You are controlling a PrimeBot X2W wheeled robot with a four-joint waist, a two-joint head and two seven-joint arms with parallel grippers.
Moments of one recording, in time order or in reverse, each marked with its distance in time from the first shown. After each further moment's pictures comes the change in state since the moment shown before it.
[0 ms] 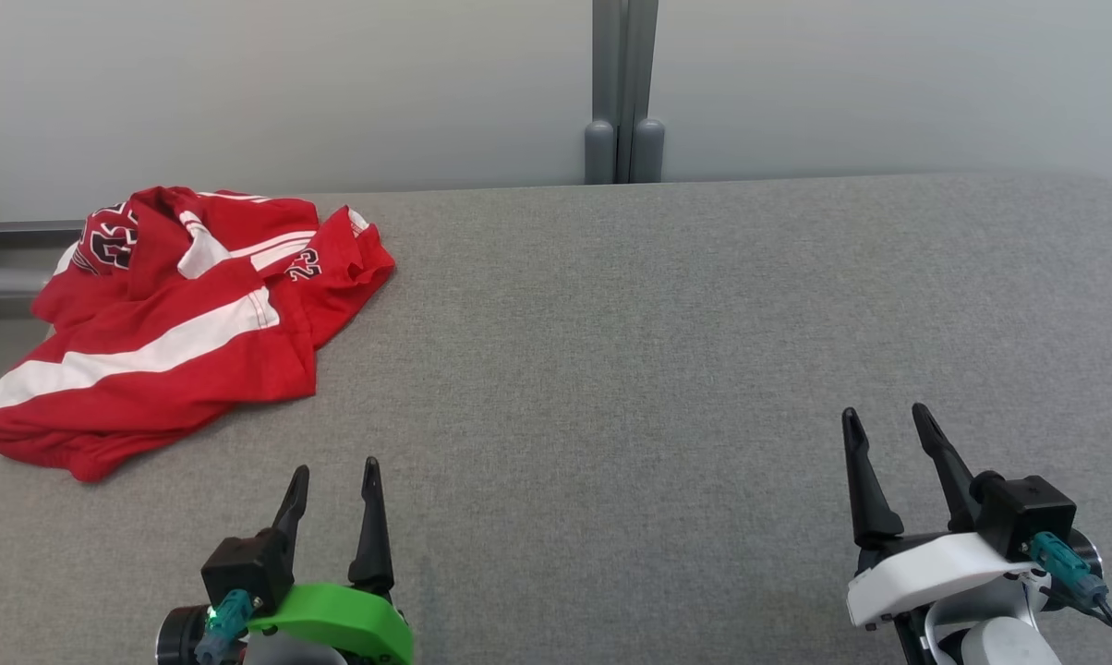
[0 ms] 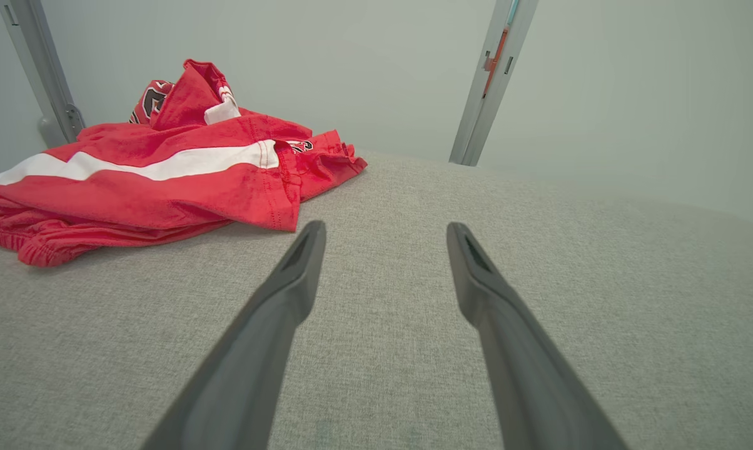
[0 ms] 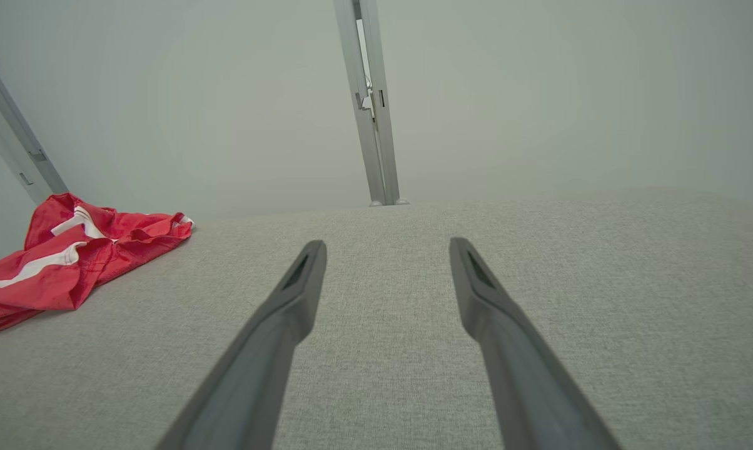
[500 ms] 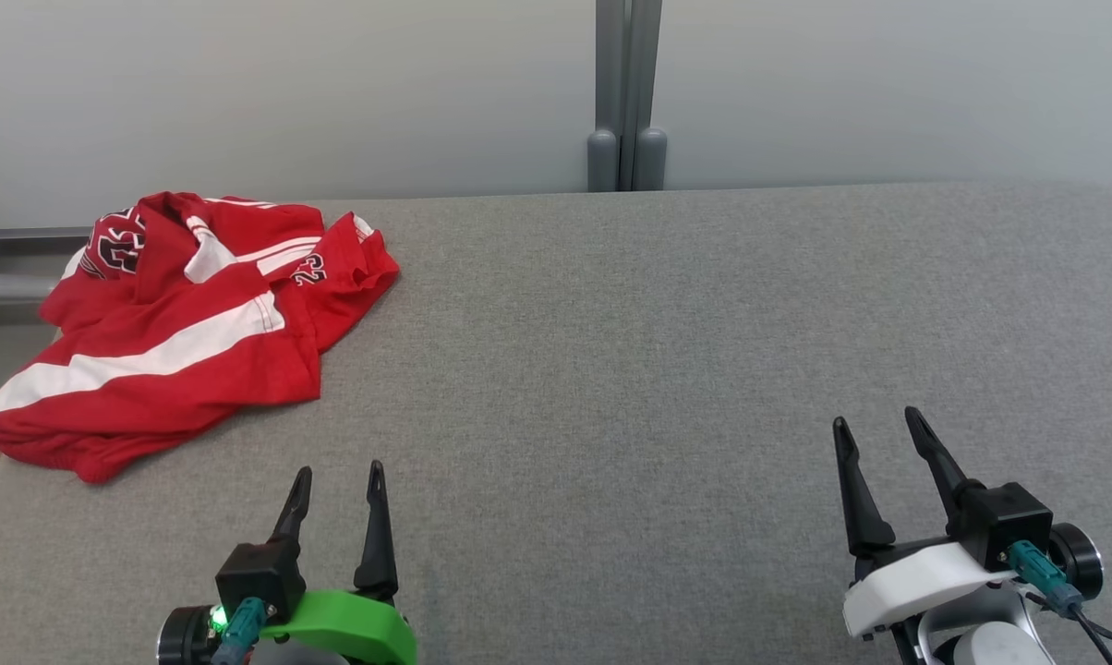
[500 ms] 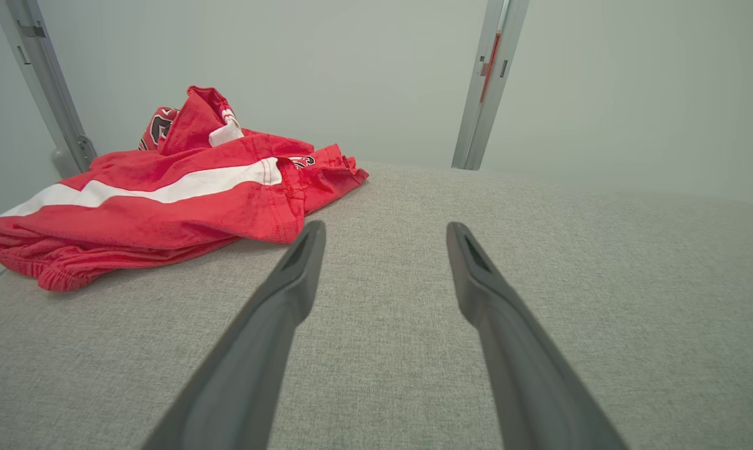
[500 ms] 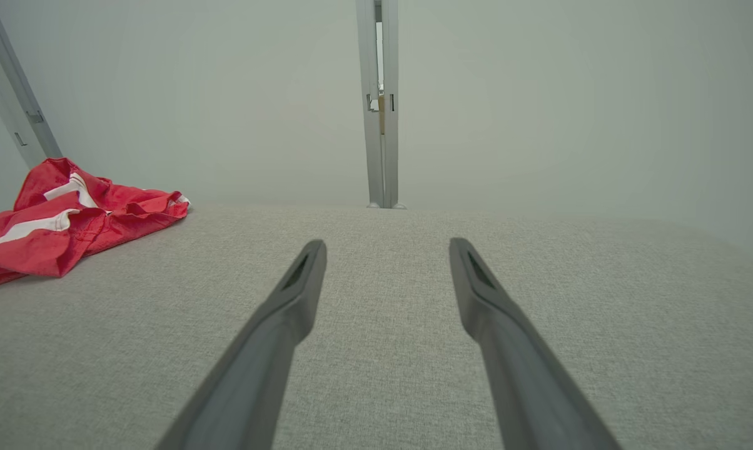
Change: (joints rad) left arm 0.003 0.001 -0.012 0.011 0.063 0.018 -0.028; right arm 0.002 -0.001 0.002 0.020 -0.114 0.000 -0.029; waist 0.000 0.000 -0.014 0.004
